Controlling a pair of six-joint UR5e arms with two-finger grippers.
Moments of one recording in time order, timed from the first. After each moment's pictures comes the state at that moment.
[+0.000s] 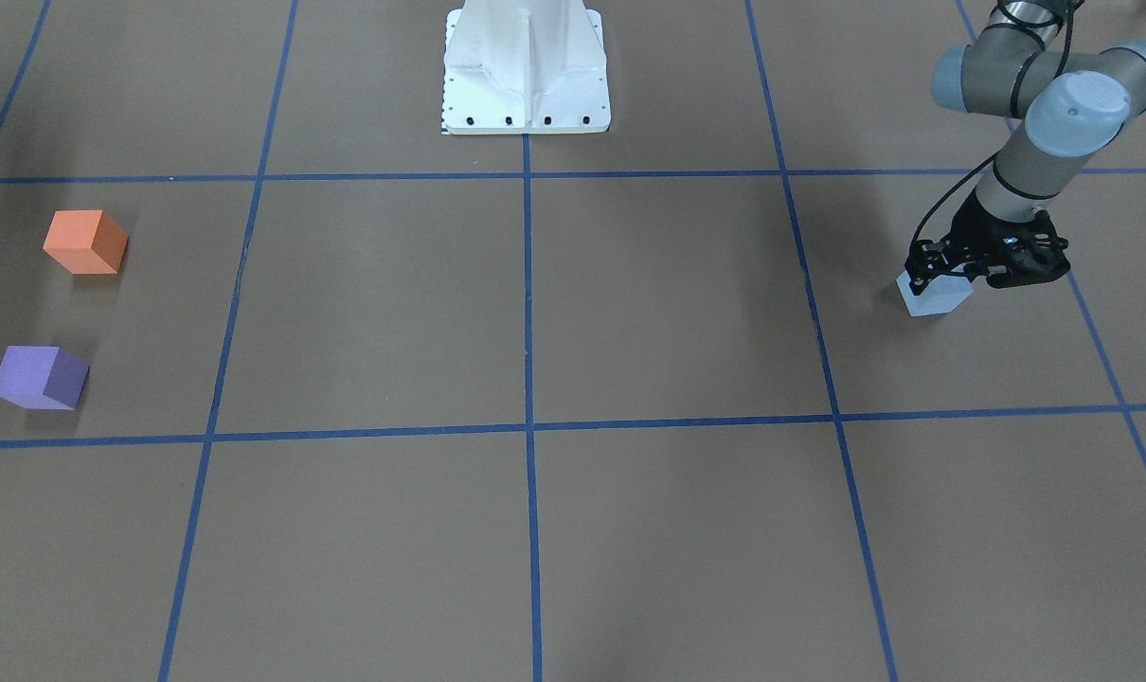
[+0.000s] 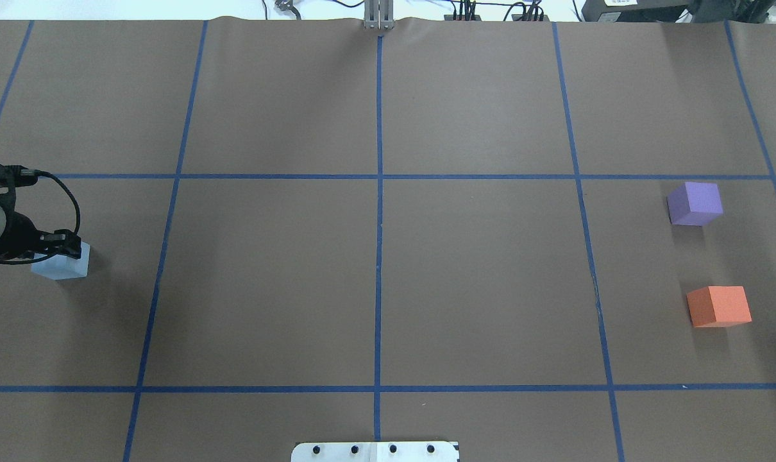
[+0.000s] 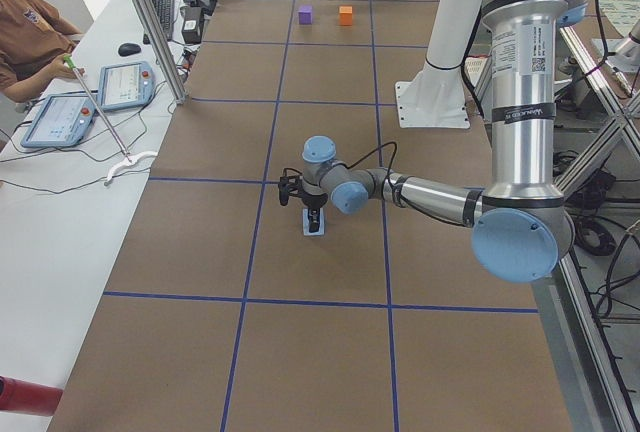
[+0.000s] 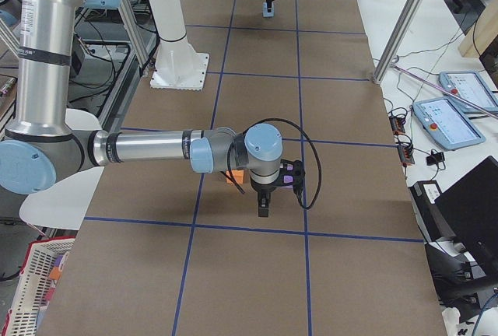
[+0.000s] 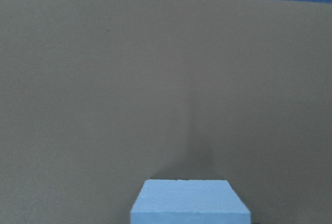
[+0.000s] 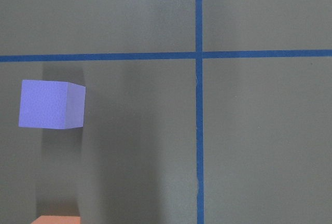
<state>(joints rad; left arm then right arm) -0.84 -1.49 -1.76 -2.09 -2.02 -1.01 1.53 -1.74 1.82 -1.52 2.37 0.13</state>
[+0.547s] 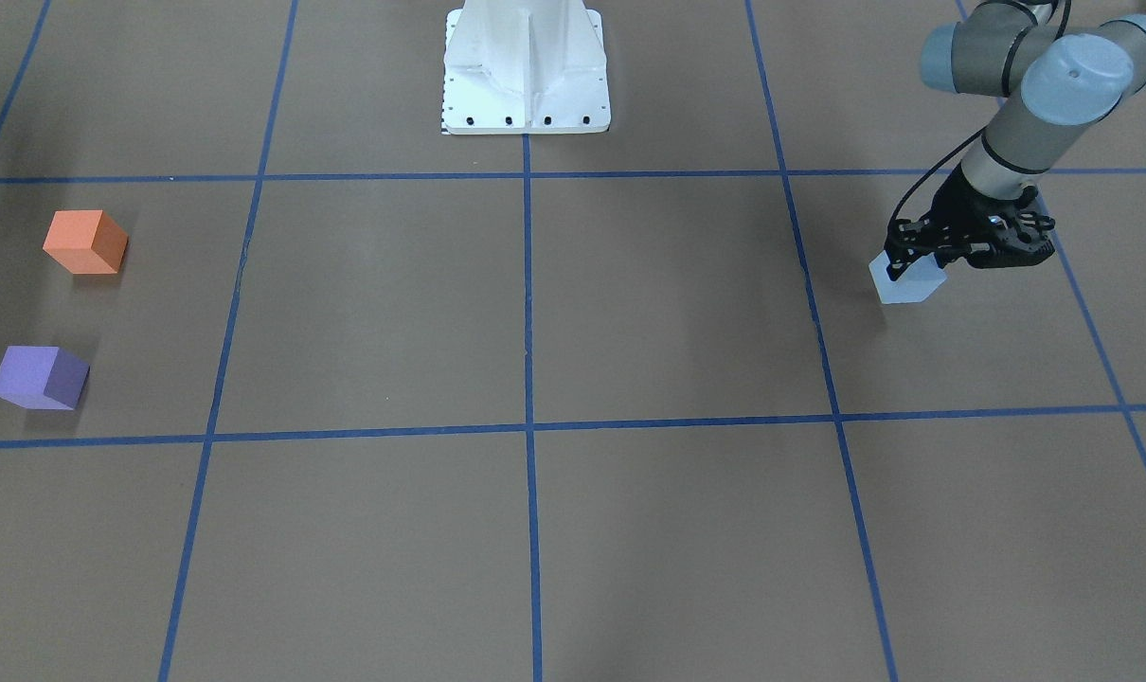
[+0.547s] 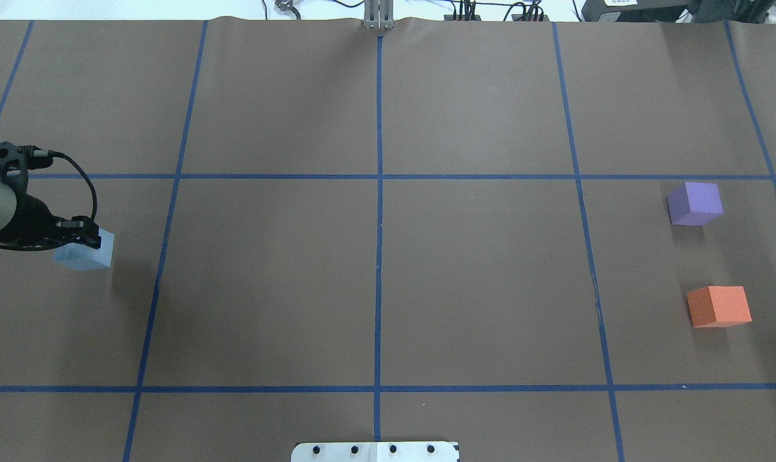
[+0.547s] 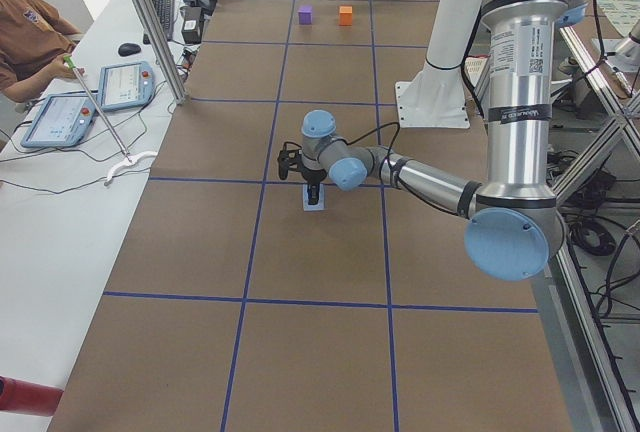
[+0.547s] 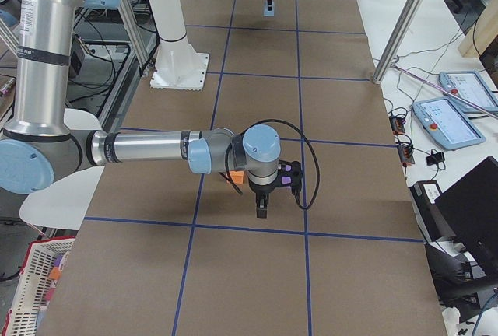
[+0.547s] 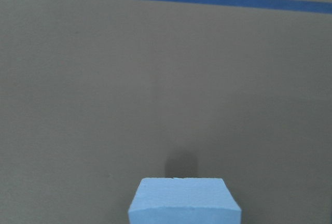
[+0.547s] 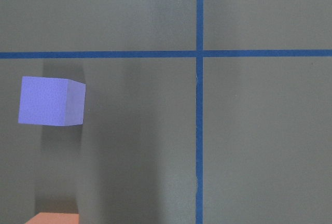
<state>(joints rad) -0.85 -1.57 -1.89 -1.94 -2.07 -1.01 1.53 -1.75 1.82 -1.52 2.37 0.12</state>
